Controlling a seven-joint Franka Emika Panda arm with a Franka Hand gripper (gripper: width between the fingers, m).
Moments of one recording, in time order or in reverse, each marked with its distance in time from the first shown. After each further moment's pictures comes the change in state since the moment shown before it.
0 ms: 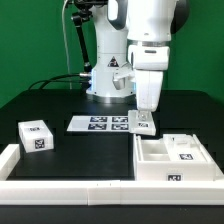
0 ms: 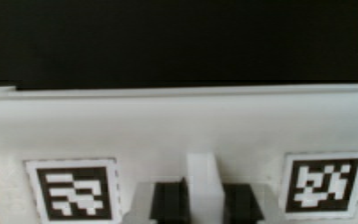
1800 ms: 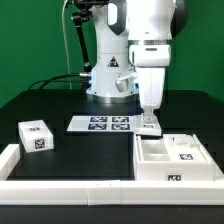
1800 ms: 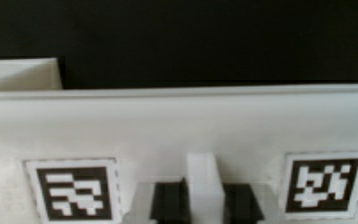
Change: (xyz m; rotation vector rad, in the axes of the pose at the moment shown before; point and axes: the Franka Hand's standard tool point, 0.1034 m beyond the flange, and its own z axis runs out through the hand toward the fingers) arm 0.010 0.014 0.000 -0.099 0.053 0.020
